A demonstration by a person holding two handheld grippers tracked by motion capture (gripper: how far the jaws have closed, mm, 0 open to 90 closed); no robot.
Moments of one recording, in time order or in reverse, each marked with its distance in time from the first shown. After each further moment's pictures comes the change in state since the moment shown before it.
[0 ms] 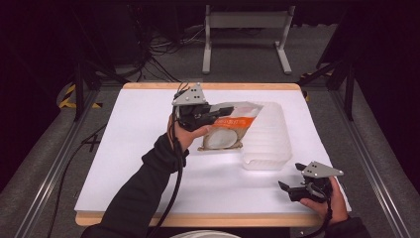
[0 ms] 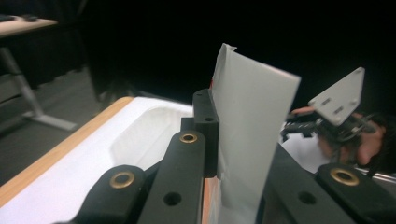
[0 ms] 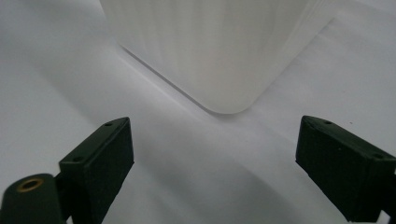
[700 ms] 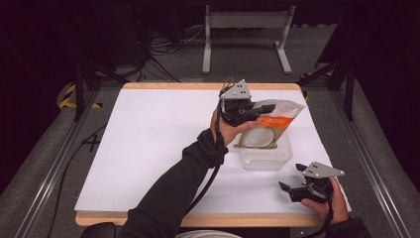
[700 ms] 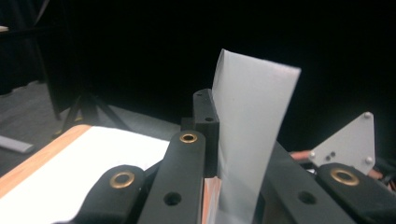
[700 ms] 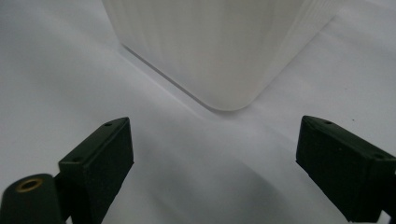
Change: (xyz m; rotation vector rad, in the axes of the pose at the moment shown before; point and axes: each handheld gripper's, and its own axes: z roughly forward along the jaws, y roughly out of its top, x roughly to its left) left arm -0.014 0.012 0.096 -0.050 -0.096 -0.039; right arm -0.001 -0.002 -0.001 -0.001 0.008 0.006
